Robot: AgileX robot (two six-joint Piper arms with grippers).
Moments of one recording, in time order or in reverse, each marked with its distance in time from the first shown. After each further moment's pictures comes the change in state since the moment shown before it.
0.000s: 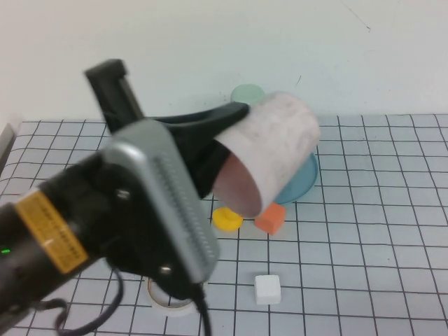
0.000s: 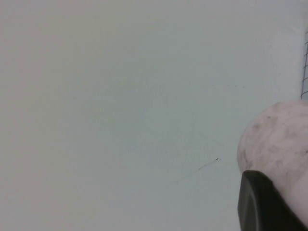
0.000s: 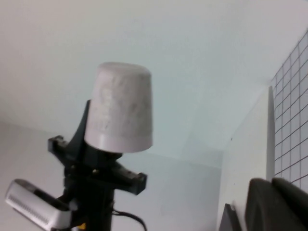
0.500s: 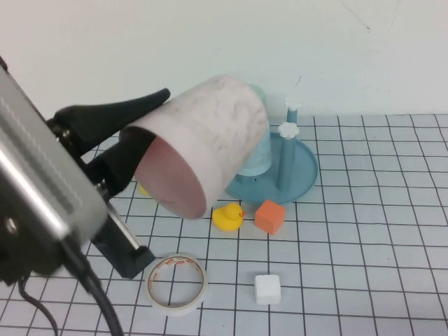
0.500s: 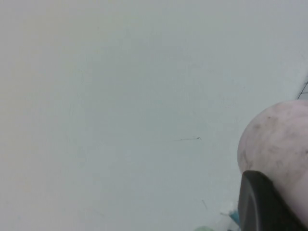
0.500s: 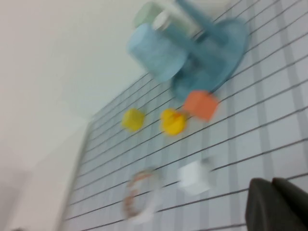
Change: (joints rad) right arm 0.000 0.000 0.000 -0.648 -0.193 -0.008; left arm 0.000 -0.183 -0.012 -0.023 0.254 -0.411
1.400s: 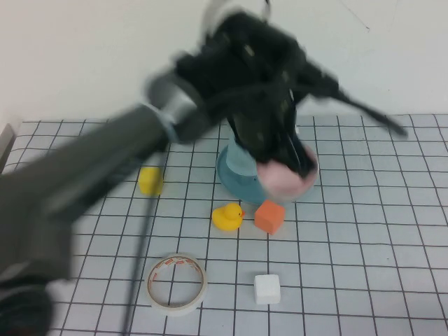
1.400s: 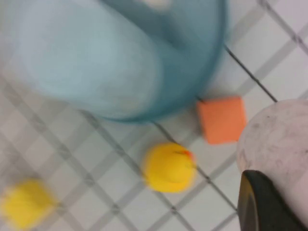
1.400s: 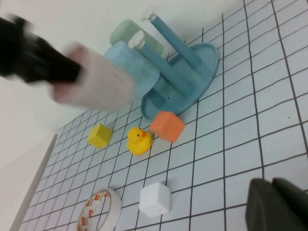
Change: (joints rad) right arm 0.000 0.000 0.000 -0.104 -0.067 0.002; left arm -0.002 1.209 -1.257 -0.309 1.235 -0.136
